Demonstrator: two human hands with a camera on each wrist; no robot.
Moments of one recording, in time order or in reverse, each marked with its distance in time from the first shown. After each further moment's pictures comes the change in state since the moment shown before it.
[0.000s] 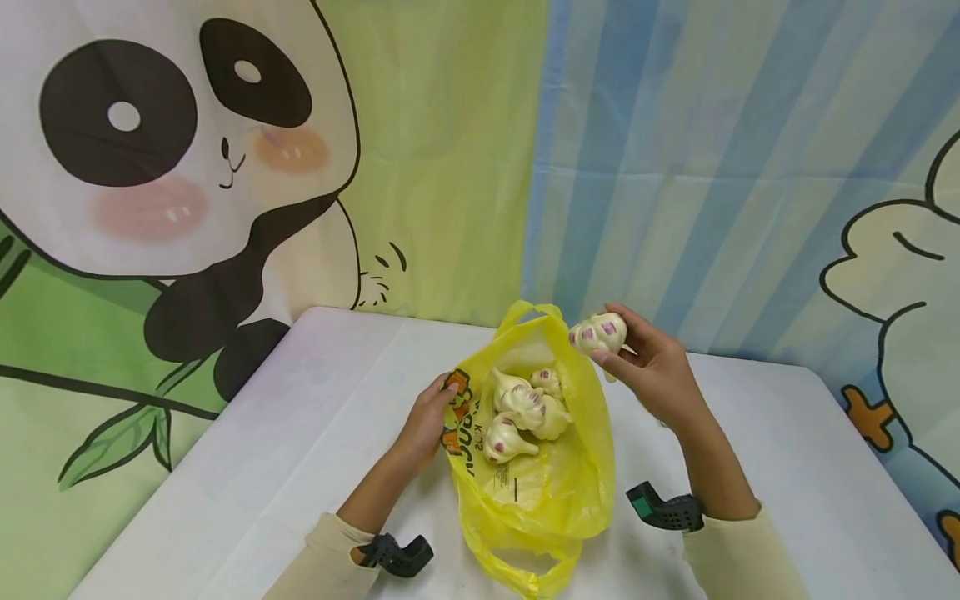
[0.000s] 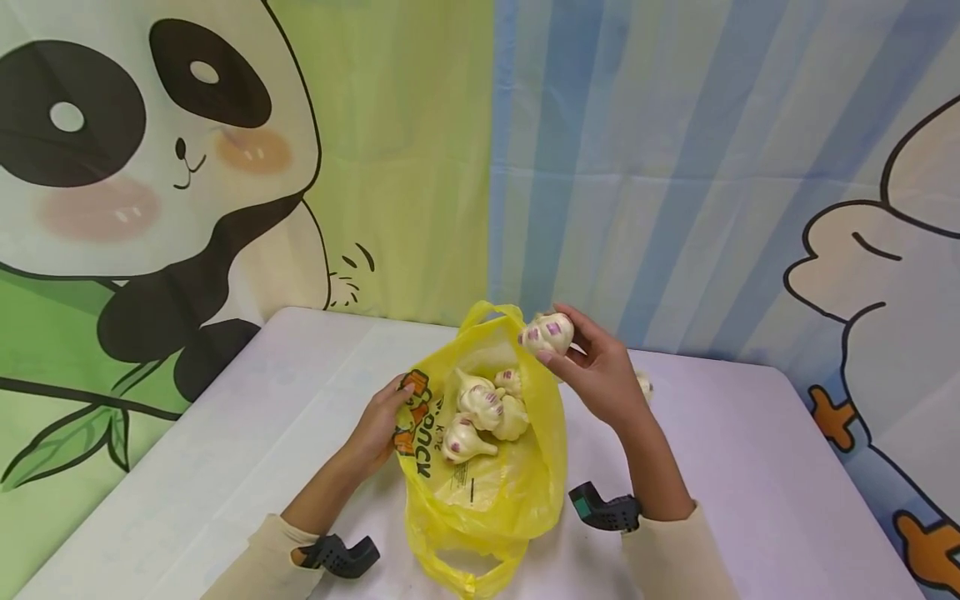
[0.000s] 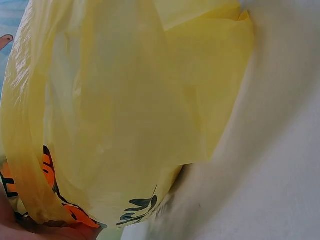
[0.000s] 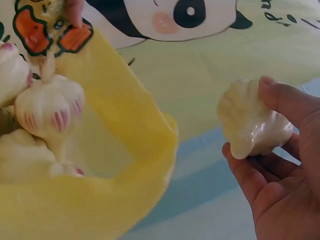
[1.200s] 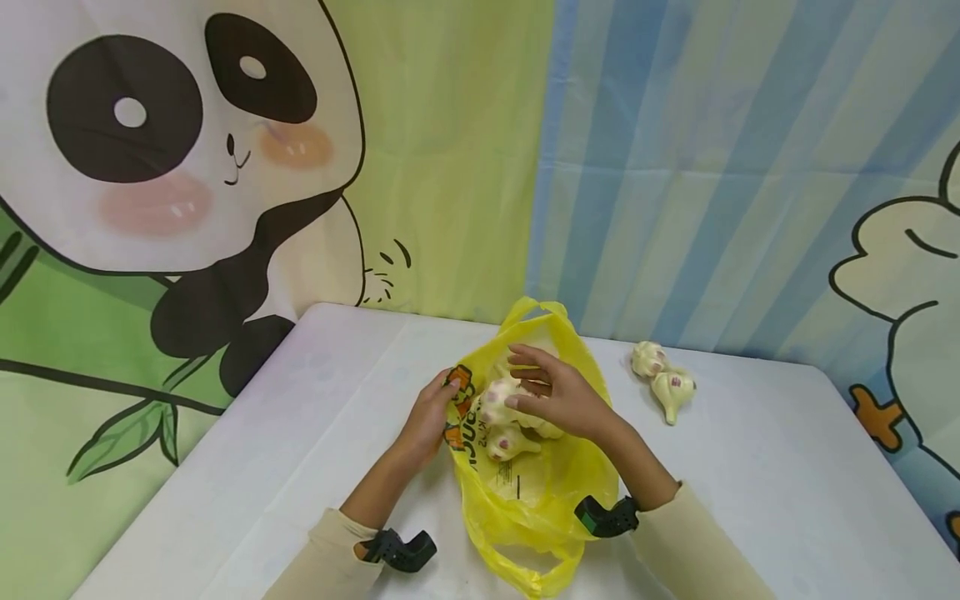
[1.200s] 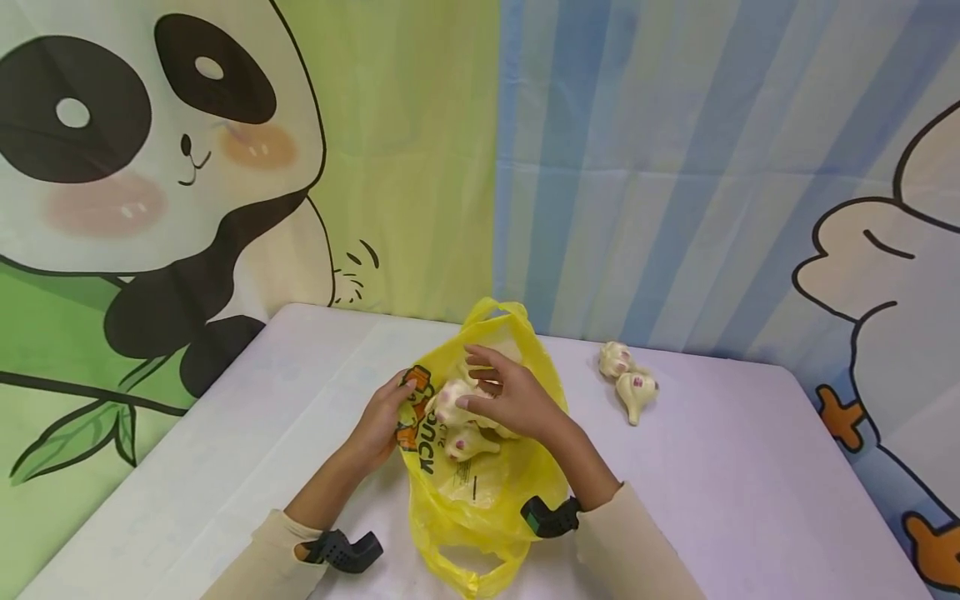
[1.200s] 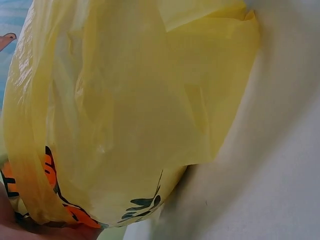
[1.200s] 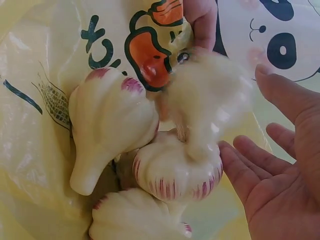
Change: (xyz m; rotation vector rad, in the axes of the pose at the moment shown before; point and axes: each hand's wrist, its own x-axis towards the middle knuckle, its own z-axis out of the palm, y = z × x) left_hand -0.001 0.006 0.000 0.011 0.029 -0.003; right_hand 0.014 0.030 0.086 0.003 -0.388 0.105
